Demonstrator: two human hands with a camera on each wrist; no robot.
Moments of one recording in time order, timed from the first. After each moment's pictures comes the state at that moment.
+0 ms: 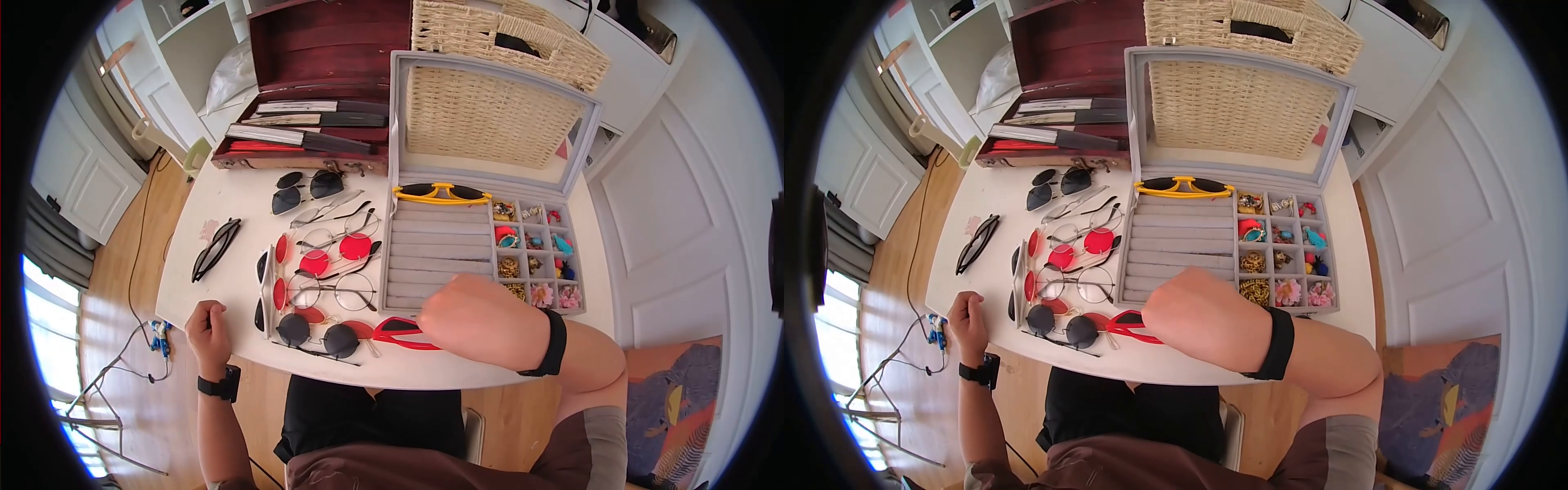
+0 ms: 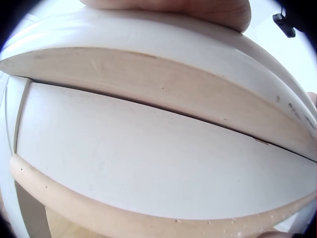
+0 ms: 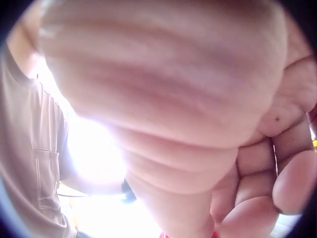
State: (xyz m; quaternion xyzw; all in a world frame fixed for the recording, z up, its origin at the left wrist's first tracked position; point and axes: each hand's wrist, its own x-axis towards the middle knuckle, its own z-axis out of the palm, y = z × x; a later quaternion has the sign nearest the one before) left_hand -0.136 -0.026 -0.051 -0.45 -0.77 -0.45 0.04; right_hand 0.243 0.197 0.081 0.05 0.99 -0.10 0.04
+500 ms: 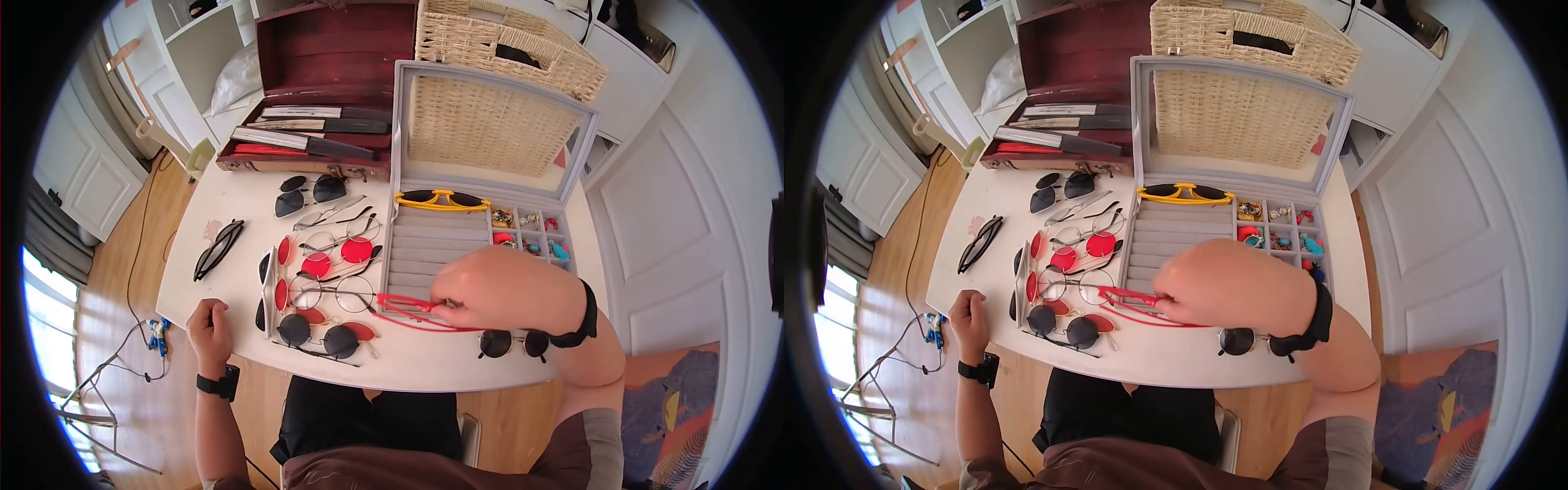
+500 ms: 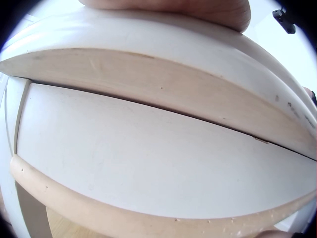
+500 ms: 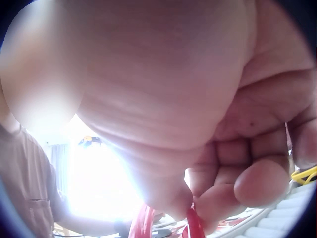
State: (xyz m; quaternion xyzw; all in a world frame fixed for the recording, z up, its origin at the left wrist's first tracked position) left_hand -0.133 -0.024 -0.045 -0.45 -0.78 -0.43 0.03; right_hand 0.247 0.226 0.108 0.11 0.97 -0.21 0.07
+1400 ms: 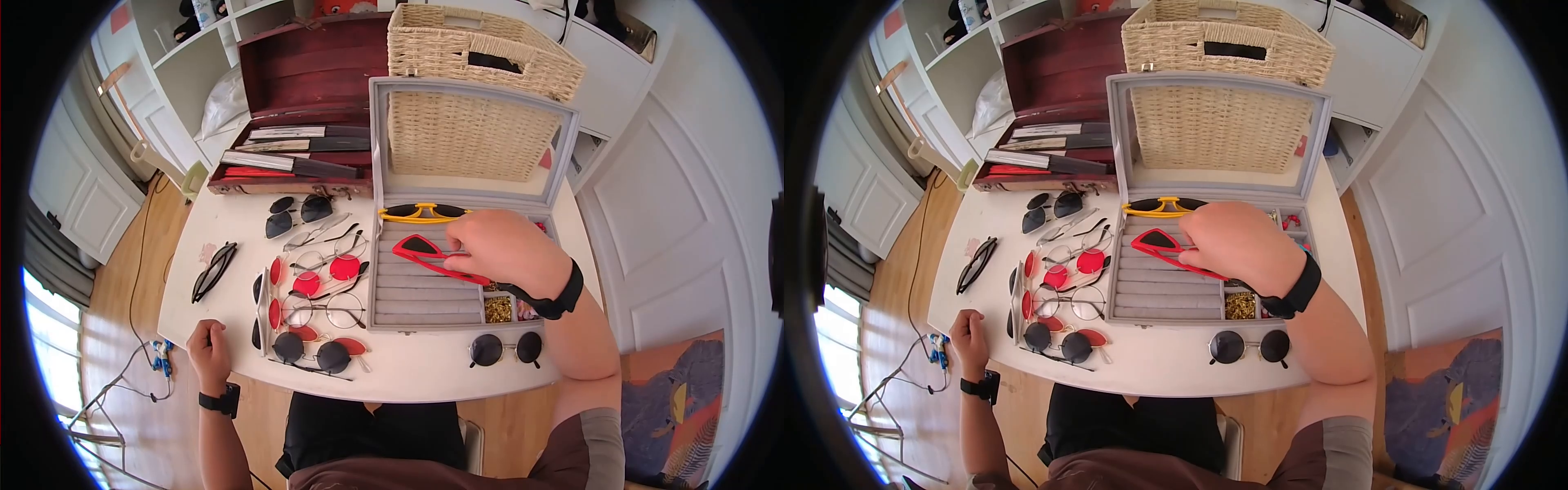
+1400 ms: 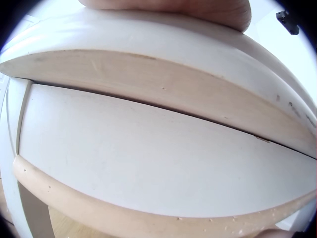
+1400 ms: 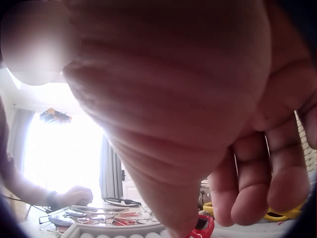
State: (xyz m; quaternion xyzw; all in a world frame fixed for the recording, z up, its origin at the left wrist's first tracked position) left_hand -0.135 -0.025 -0.048 -0.46 -0.78 -0.43 0.04; right_hand 0.262 0.277 0.090 0.29 0.95 -0.10 -0.01
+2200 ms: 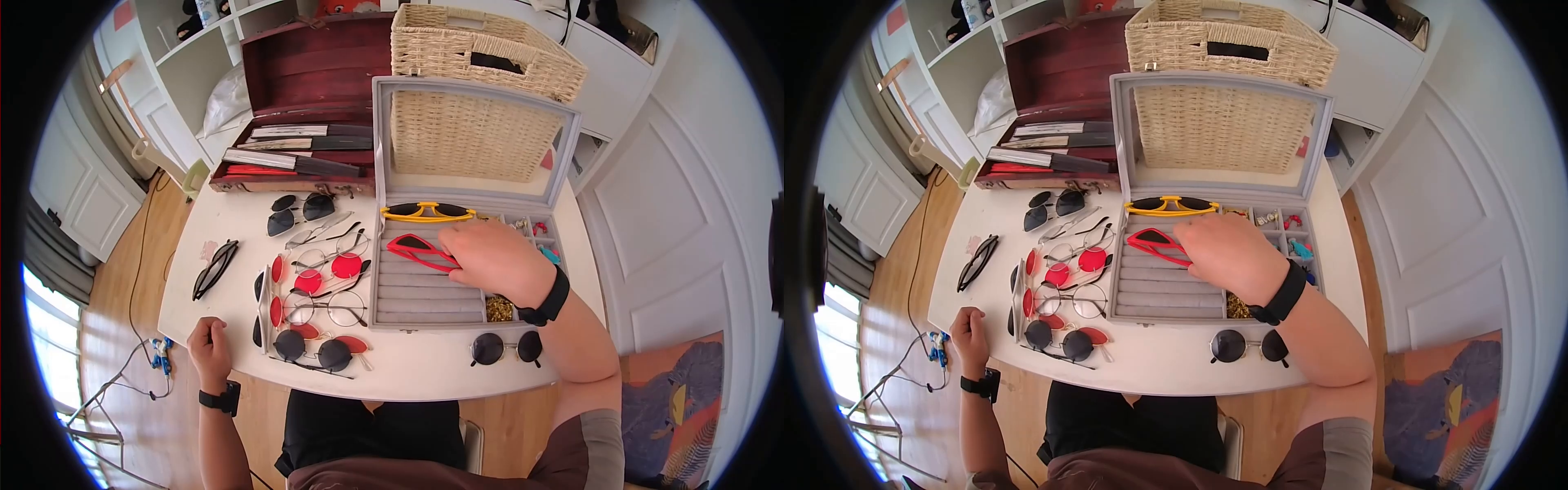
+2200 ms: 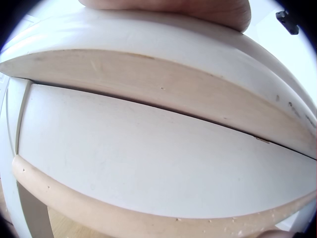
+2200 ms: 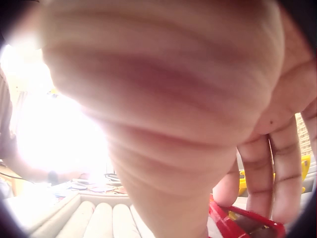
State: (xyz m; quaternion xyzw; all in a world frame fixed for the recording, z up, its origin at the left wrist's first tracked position) left_hand -0.135 -0.024 -0.050 -0.45 -0.77 -0.45 0.04; right_hand 0.259 0.268 0.067 0.26 0.96 -0.04 0.00
